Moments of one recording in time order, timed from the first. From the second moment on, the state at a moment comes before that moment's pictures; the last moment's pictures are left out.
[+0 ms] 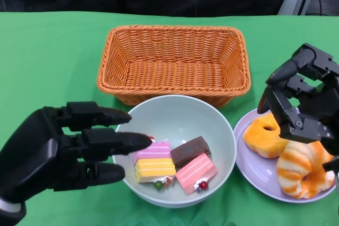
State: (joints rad) left arm -0.06 0.40 0.12 0.06 0.42 -1.10 -0.12; right arm -0.11 -0.09 -0.04 -0.18 0.36 -0.14 0.28
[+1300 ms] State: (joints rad) left arm -0.02 0.49 0.05 -0.03 0.74 -1.02 -0.07; right arm -0.09 -0.03 -0.03 -0.21 0.34 -0.16 0.30
